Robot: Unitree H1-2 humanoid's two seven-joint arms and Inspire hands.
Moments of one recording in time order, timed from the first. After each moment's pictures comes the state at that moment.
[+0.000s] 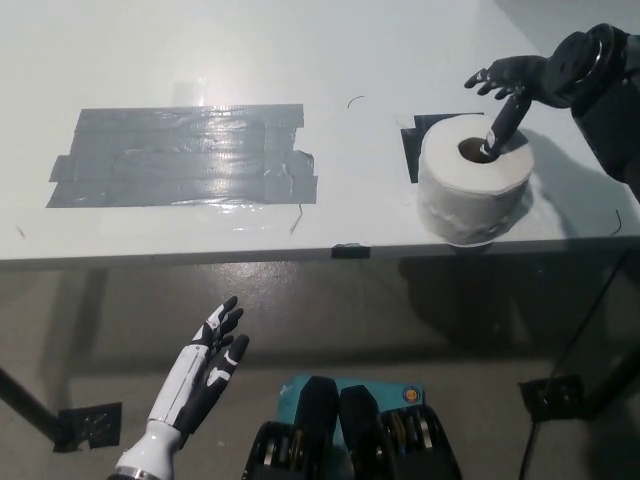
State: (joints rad) left_arm -0.04 0.15 -0.11 0.00 0.18 -0.06 -0.08; right_arm -1.35 -0.29 0.52 1.26 -0.40 0.21 0.57
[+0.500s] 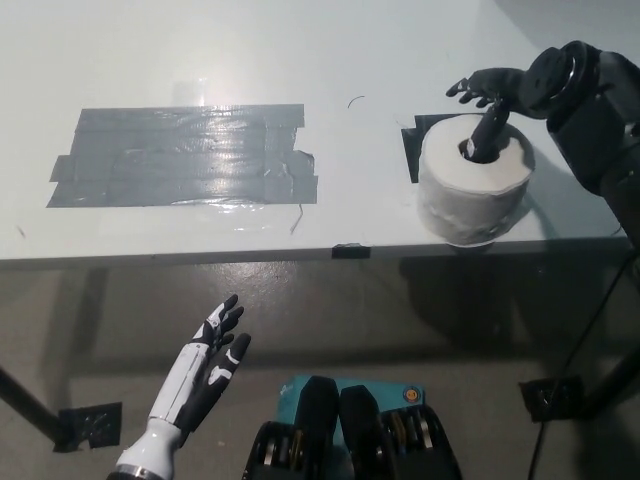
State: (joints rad) left_arm -0.04 0.15 -0.11 0.00 0.18 -0.06 -0.08; right_arm -1.33 -0.25 0.51 1.27 -0.42 0.21 0.53
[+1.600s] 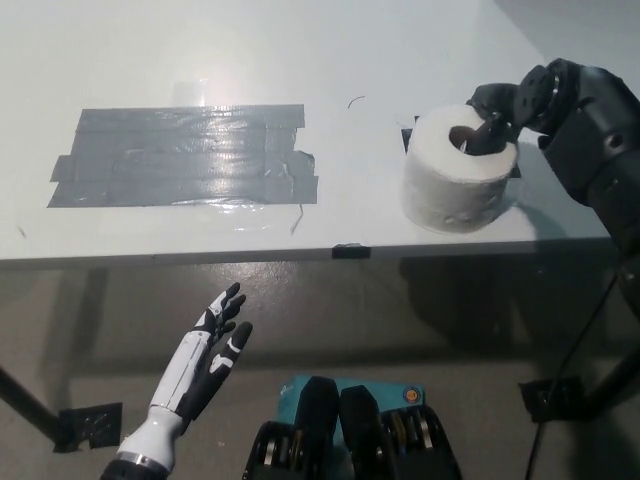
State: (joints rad) left_arm -0.07 0.15 -0.12 0.00 0.18 -0.05 -0.08; right_arm -1.32 -0.24 0.49 1.34 -0.47 0.20 0.46
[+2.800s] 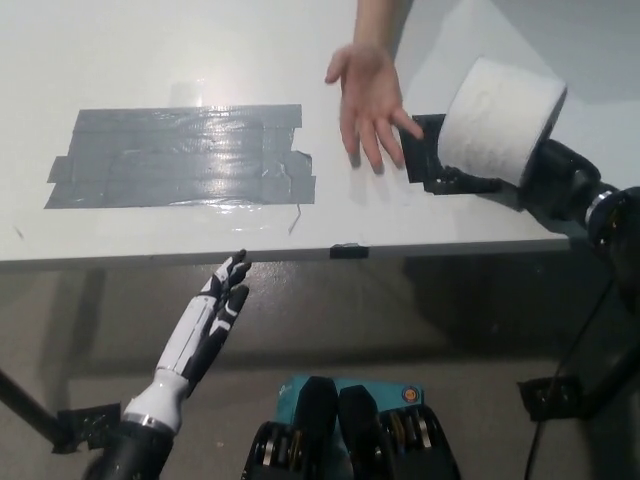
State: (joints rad) left_arm -0.19 0.15 -0.11 0.04 0.18 -0.05 -0.08; right_arm -1.04 -0.23 -0.63 1.32 0.16 0.27 0.46
